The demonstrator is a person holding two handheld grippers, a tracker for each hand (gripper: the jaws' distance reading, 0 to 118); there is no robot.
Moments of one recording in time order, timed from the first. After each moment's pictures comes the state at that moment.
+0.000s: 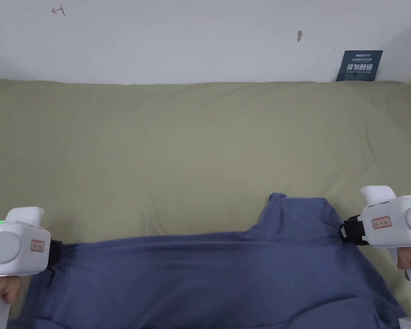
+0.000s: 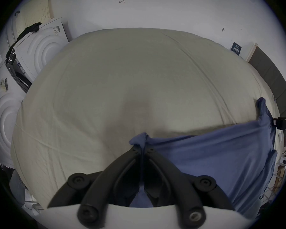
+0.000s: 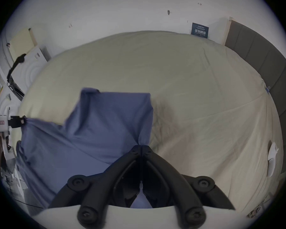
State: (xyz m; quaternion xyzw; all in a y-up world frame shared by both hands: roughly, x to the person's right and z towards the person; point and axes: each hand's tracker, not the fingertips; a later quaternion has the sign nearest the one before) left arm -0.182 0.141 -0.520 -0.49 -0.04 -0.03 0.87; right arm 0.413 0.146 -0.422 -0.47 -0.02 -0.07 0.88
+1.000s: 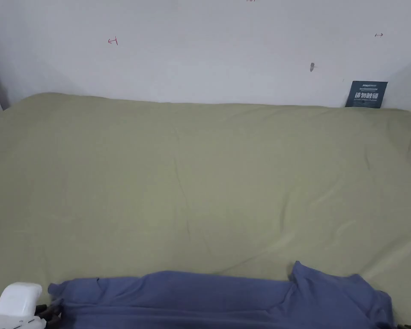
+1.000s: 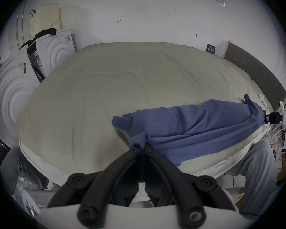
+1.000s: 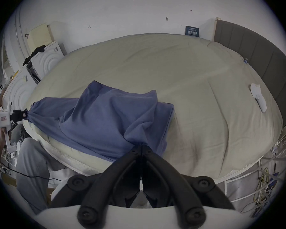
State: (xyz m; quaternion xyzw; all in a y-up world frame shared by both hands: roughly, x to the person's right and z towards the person) left arm -0.265 0.143 -0.257 -0.42 -0.09 -0.04 0.90; right arm 0.360 0.135 -0.146 -0.44 -0.01 -0.06 0.90
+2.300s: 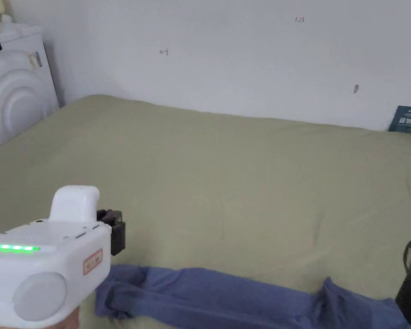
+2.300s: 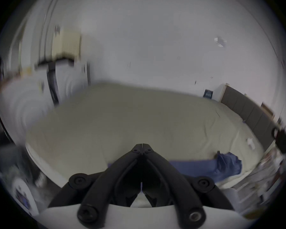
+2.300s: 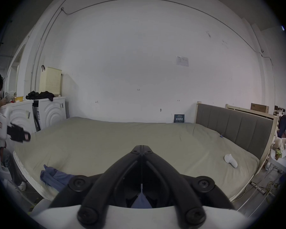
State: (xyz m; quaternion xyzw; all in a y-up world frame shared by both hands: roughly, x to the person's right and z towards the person) left arm -0.235 0.281 -0.231 -0.30 -0.06 0.06 0.95; right arm 0.173 0.292 -0.093 -0.05 -0.10 0.01 0.99
